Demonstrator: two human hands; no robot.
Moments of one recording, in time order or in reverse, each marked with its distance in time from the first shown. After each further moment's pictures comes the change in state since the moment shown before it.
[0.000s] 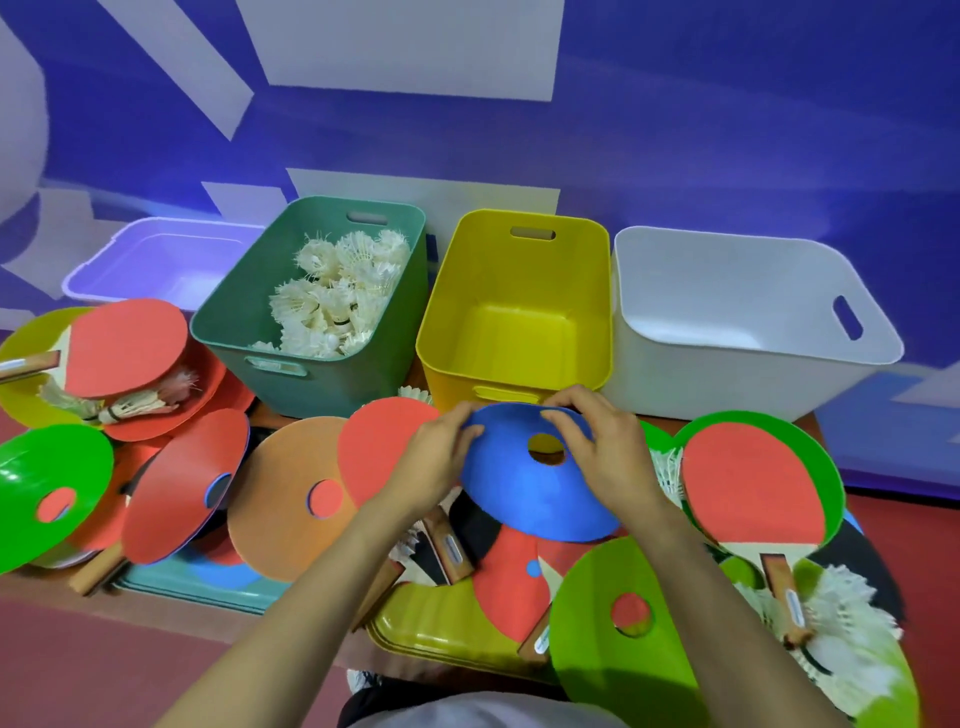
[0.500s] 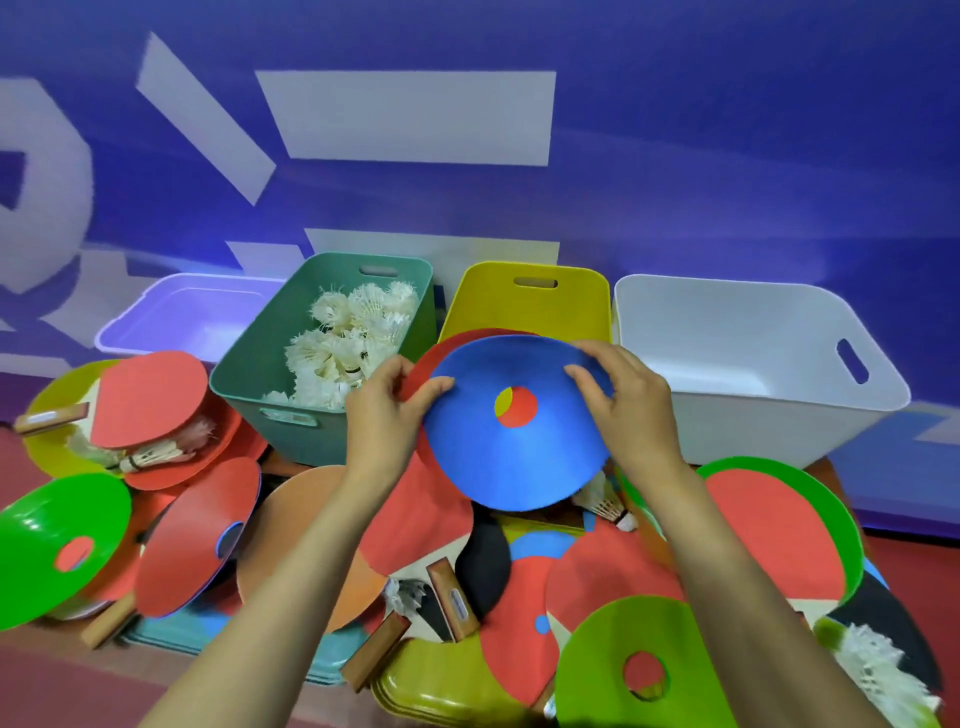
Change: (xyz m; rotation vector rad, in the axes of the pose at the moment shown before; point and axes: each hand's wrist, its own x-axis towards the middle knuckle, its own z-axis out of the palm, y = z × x) left_hand 0.033 0.043 -0.081 -0.217 0.534 -0.139; right_hand 0.071 -0.009 -0.030 -0.114 0.298 -0.158
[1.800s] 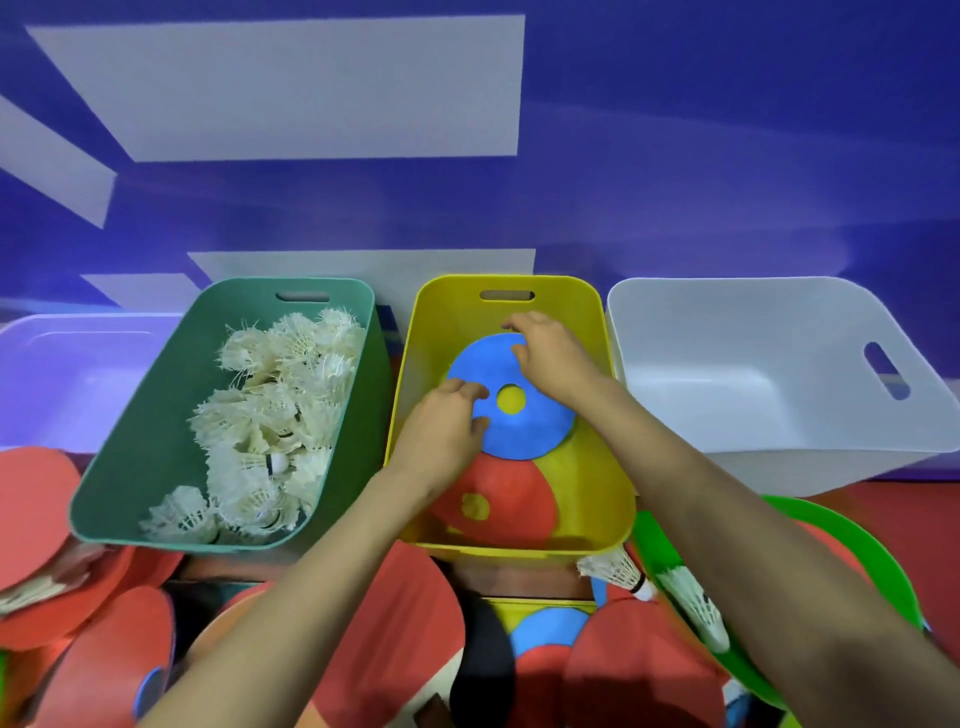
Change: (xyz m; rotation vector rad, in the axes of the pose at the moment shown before) left_hand 0.120 -0.036 0.117 0.592 -0.653 0.163; right_hand 0.138 0.101 0.133 -0.240 -0.578 0.215
